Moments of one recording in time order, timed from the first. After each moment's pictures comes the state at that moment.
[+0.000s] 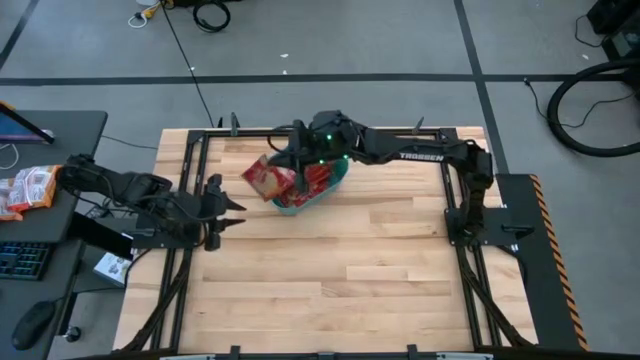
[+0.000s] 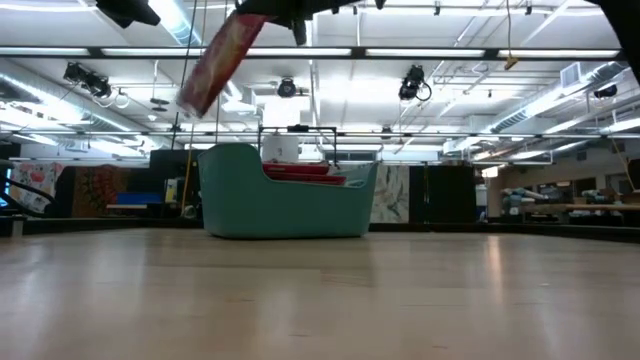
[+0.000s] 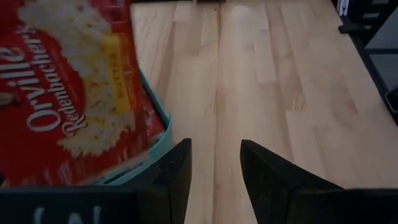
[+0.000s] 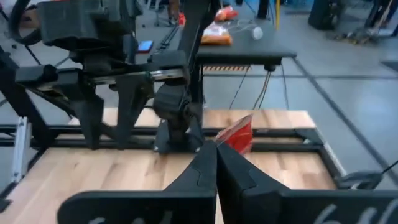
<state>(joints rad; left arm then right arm) -0.38 0.77 0.91 -0.78 -0.42 -0.23 -0.19 1.89 1.80 -0.17 -0.23 -0.07</state>
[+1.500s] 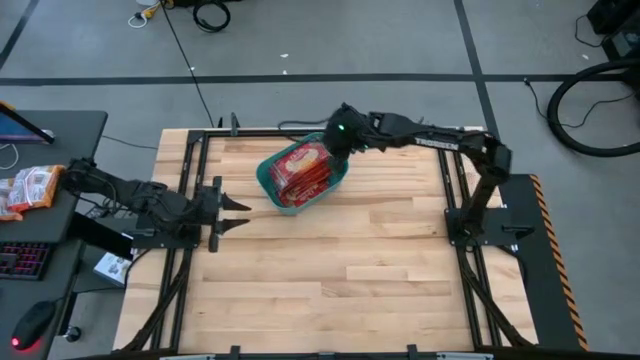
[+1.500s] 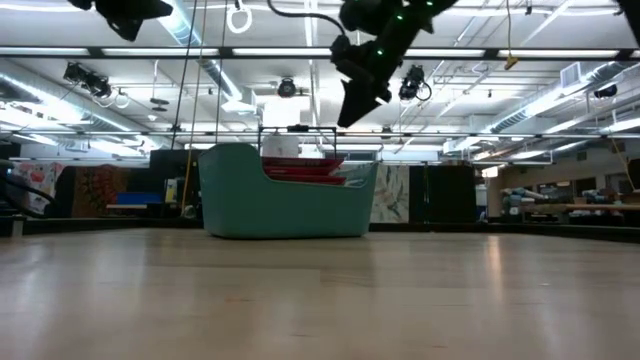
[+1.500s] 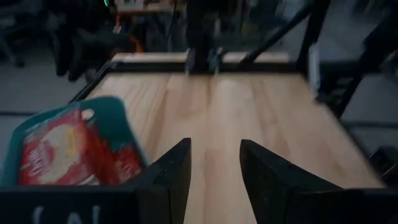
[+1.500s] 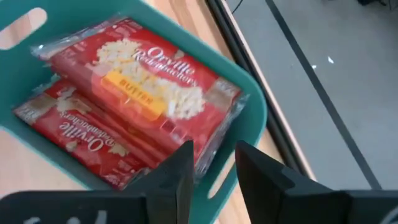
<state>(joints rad) -0.40 0.57 0.62 -0.32 -0.47 -0.12 -0.37 1.75 1.58 -0.69 0.17 -0.08</state>
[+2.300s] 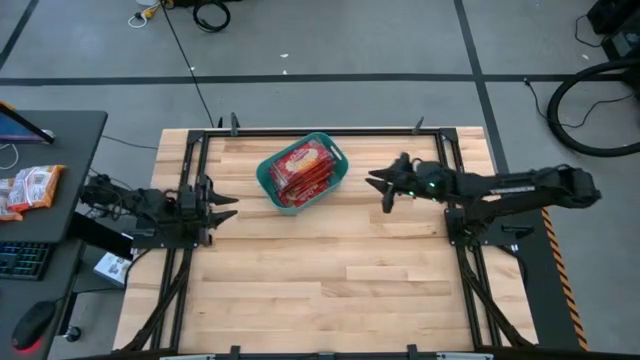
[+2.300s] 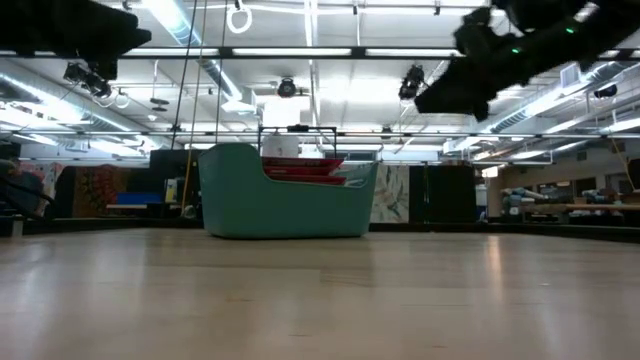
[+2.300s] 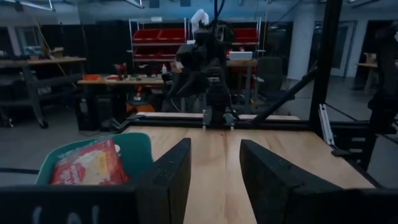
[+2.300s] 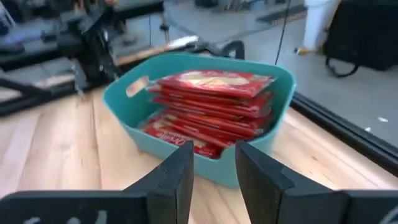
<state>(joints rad) -0.38 0.04 0.20 -0.04 -0.52 0.03 -0.16 0.94 0.46 0.20 0.25 0.21</state>
